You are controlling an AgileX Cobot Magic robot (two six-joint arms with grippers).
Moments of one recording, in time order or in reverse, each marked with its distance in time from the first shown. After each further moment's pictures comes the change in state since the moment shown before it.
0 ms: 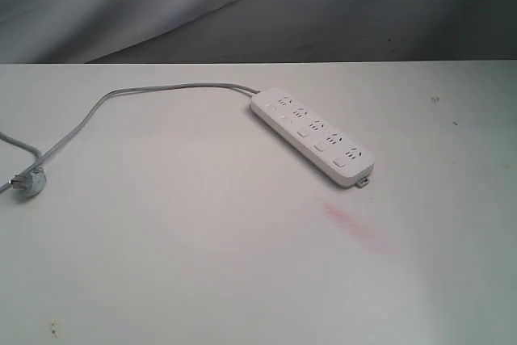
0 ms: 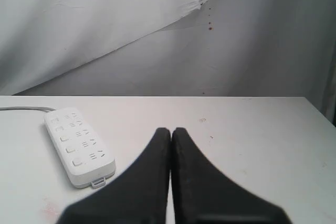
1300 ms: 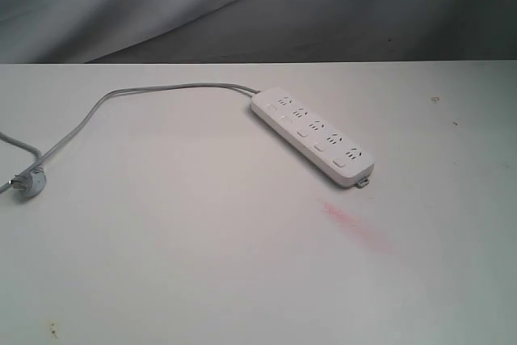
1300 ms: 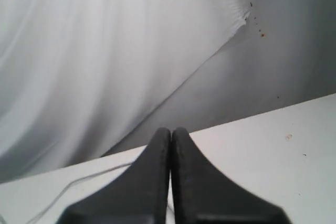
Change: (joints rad) left arm 0.000 0.464 -0.435 -0.571 0.238 0.078; right arm 0.010 0.139 -0.333 0.367 0.184 0.039
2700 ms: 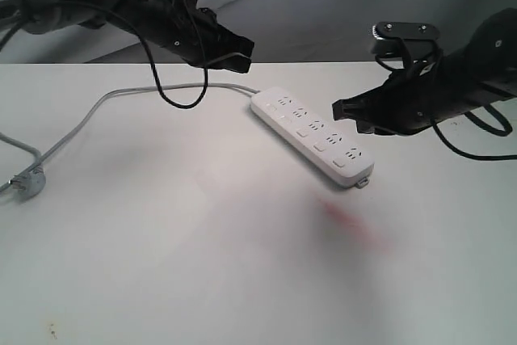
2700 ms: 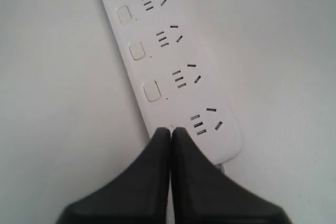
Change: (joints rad) left arm -0.193 1.770 -1.418 -0.257 0.396 0.677; right arm 0.217 1.616 -0.735 0.043 0.061 -0.323
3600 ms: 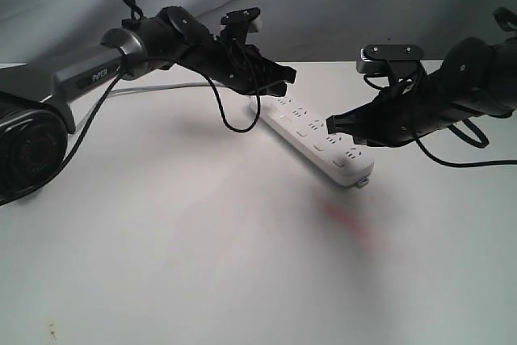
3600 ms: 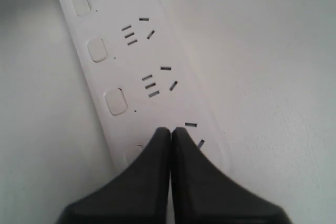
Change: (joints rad) left arm -0.074 0.348 -0.350 0.004 -0.058 -0.147; right arm 0.000 0.134 -0.027 -0.013 -0.093 -0.002
